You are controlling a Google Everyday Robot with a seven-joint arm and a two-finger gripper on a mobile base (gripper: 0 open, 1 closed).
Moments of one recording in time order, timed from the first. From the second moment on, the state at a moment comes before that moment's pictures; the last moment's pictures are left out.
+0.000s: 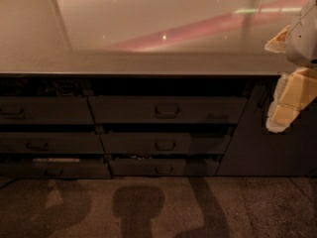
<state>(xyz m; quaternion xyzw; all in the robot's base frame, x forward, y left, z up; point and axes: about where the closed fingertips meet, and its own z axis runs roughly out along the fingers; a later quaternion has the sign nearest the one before) 0.438 -0.217 0.976 -0.60 0.78 -0.03 0.16</state>
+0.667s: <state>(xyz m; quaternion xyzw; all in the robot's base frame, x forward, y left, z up) 0.446 -0.219 0.960 -0.59 0.80 -0.03 0.14</state>
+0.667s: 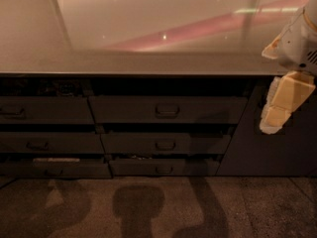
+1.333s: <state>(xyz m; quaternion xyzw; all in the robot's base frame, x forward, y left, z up) 0.468 -0.256 0.788 -0.52 0.85 0.11 0.00</state>
